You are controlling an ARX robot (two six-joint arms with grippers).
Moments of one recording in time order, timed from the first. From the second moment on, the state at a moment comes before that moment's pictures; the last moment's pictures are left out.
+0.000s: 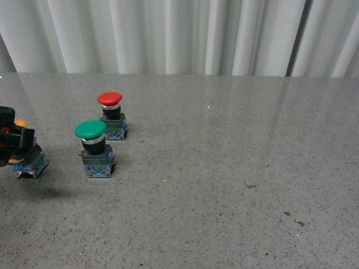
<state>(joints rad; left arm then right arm) -0.06 1.49 0.68 0.20 -0.02 0.11 0.00 0.00 0.01 0.00 0.00 0.01</state>
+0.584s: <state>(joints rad) -0.52 1.59 1.03 0.11 -0.14 -0.09 0.00 0.00 0.01 0.00 0.00 0.01</state>
